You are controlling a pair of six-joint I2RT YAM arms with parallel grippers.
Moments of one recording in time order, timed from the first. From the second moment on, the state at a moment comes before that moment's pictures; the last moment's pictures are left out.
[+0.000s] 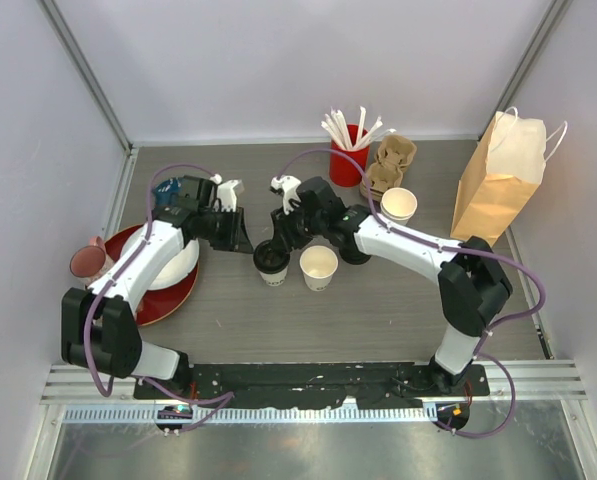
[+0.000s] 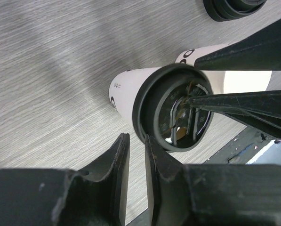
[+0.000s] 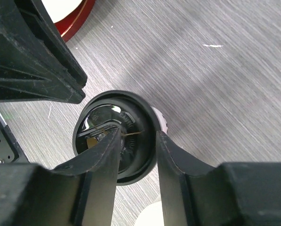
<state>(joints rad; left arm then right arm) -0.26 1.42 1.08 -0.65 0.50 -0.15 0.78 1.73 1.29 -0.19 -0.26 0.17</state>
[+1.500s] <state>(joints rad) -0.30 1.43 1.20 -0.71 0.48 -0.10 0.85 1.74 1.36 -0.35 -0.03 0.46</state>
